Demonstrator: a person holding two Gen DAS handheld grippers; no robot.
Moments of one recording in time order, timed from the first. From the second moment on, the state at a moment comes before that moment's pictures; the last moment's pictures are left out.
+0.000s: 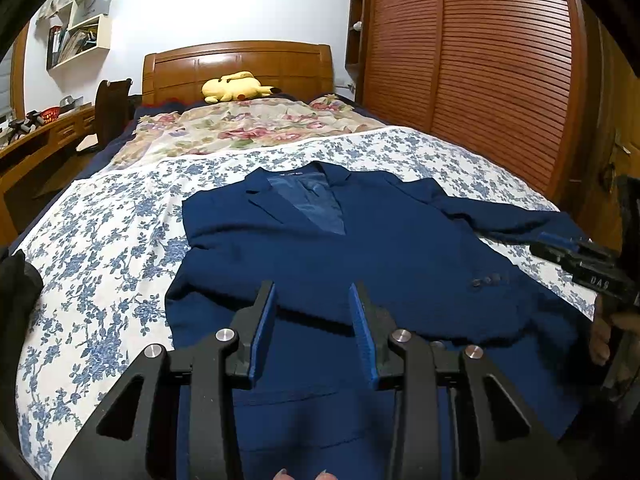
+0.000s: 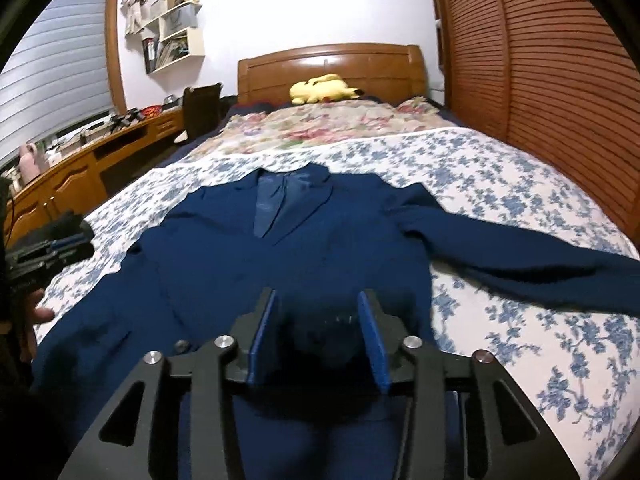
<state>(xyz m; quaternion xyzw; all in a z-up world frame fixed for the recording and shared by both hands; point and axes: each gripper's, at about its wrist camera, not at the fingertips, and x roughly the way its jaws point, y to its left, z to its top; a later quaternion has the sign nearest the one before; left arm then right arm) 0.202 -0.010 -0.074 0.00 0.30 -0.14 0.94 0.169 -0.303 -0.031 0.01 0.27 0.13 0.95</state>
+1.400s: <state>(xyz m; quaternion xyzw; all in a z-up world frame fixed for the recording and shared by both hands) 0.193 -0.052 -0.064 0.01 0.28 -0.19 0.94 0.240 -0.518 0.005 0.02 0.39 -0.13 0.91</state>
